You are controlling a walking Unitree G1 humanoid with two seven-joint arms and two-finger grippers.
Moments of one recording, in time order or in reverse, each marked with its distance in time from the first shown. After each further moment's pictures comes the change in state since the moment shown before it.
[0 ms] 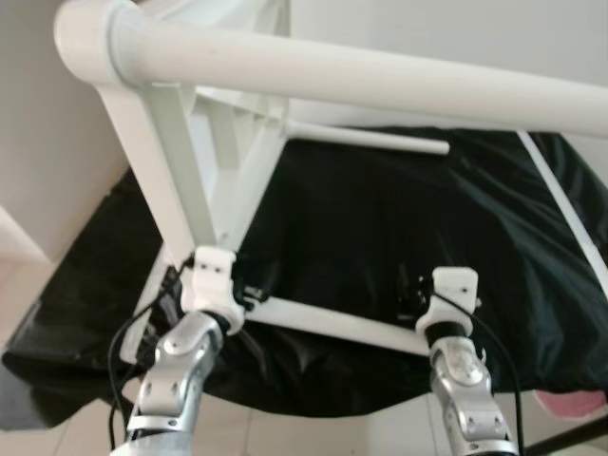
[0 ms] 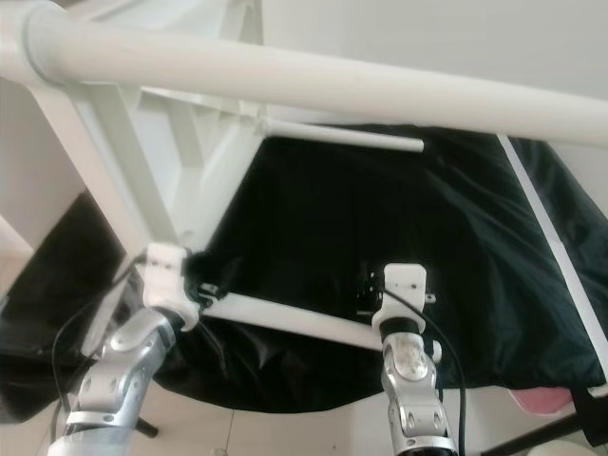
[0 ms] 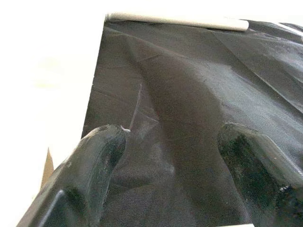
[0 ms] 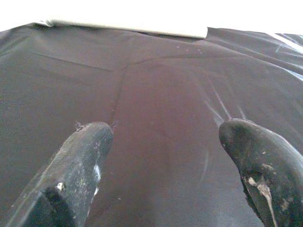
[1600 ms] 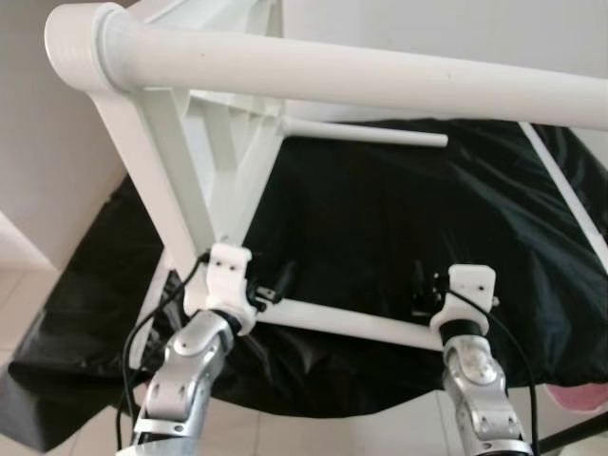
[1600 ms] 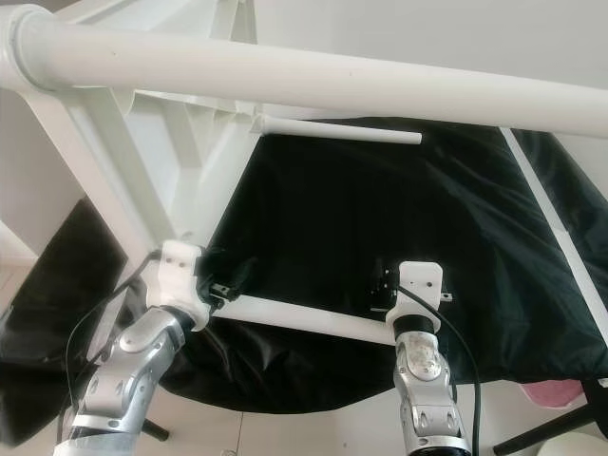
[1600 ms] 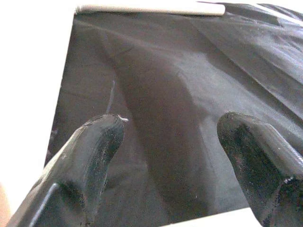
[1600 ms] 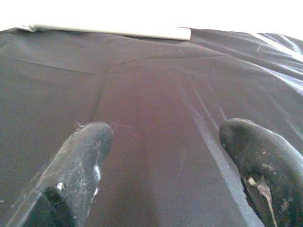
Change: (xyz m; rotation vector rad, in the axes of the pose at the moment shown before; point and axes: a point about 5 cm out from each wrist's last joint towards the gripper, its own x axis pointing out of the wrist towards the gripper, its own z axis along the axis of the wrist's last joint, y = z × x) left arm 0.000 -0.010 0.010 0.023 -0.015 -0.062; right arm 0.002 -0.006 0.004 0.006 -0.026 -0.040
